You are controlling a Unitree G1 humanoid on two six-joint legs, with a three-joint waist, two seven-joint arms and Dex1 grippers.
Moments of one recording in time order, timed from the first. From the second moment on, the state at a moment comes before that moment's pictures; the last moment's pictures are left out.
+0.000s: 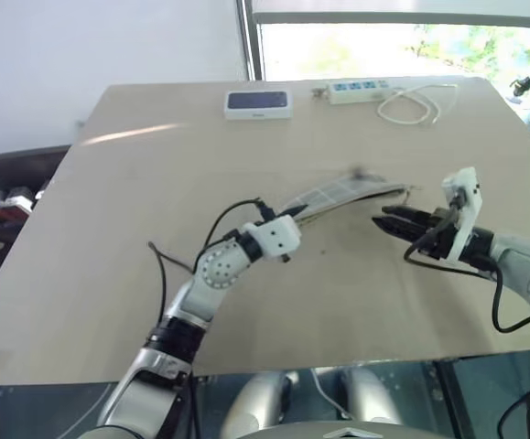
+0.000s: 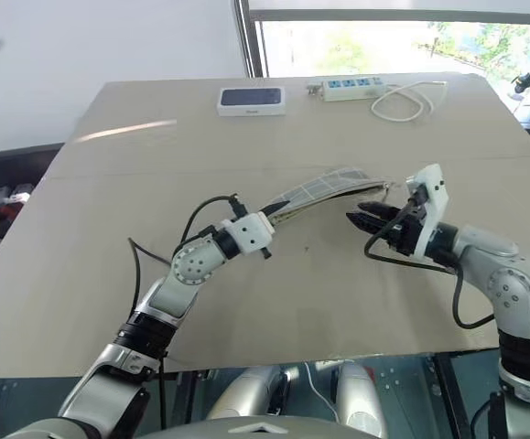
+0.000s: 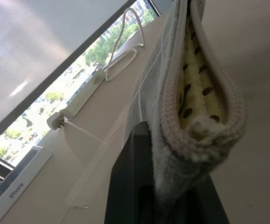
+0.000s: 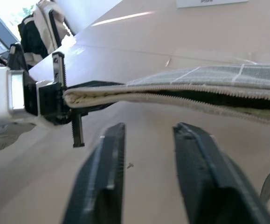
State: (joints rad) left arm -0.41 0.33 -0.27 0.22 0.25 -0.40 -0.42; right arm -0.32 -0.60 -0.22 -0.36 0.82 0.95 0.66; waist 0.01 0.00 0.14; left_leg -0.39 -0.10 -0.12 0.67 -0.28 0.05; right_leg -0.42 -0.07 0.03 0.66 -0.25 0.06
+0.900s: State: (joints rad) left arm -0.39 0.33 -0.28 0.20 0.25 -0.39 -0.44; right arm -0.35 -0.57 -0.18 -0.25 0.74 0.87 0.64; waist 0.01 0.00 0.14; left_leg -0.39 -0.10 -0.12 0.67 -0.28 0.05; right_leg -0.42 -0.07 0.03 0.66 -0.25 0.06
